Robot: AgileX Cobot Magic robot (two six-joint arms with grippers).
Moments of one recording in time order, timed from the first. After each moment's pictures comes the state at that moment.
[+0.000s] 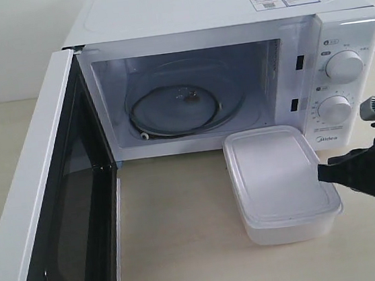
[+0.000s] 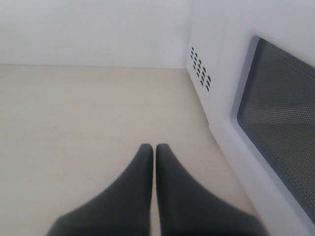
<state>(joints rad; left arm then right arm) -0.08 0.00 0.00 -0.06 0.29 0.00 -0.04 1.68 -0.35 -0.47 -0.66 0.56</state>
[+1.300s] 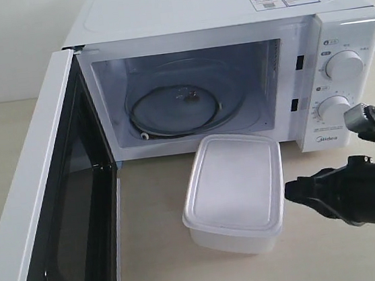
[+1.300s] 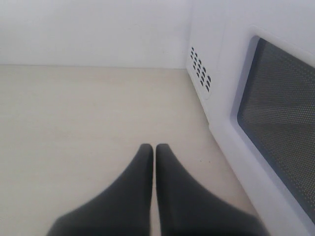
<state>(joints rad) -0.08 0.00 0.00 -0.06 0.29 0.00 0.07 1.55 -0.29 -0.85 -0.75 1.11</state>
